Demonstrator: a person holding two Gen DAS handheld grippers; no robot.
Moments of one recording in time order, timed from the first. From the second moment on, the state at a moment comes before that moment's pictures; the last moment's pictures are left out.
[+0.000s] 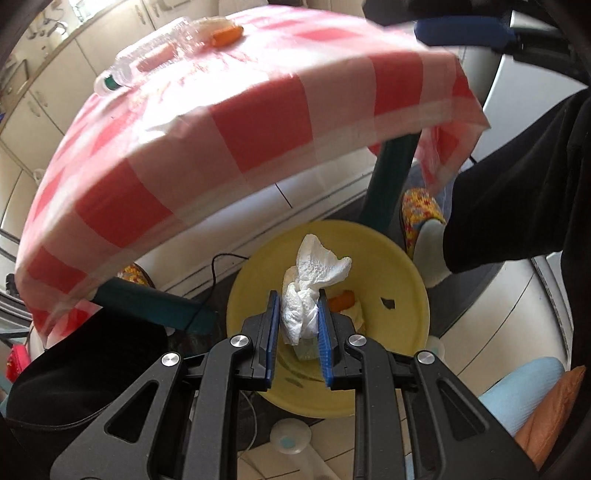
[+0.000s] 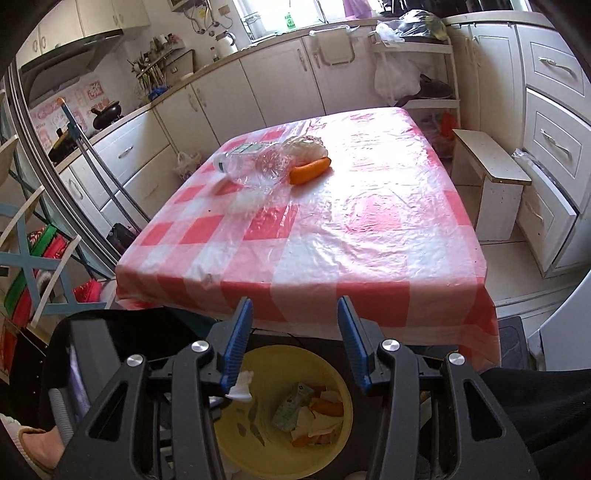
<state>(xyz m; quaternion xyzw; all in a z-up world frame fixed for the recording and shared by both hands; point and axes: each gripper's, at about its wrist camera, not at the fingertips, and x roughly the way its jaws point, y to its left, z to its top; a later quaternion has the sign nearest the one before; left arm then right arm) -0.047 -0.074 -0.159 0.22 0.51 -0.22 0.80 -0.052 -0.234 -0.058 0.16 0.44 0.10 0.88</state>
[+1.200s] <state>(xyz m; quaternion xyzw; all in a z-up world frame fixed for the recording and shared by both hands) -0.038 -0.090 -0.188 0.25 0.55 -0.21 0.77 -0.048 -0.236 -0.062 0.17 0.44 0.11 0.87</state>
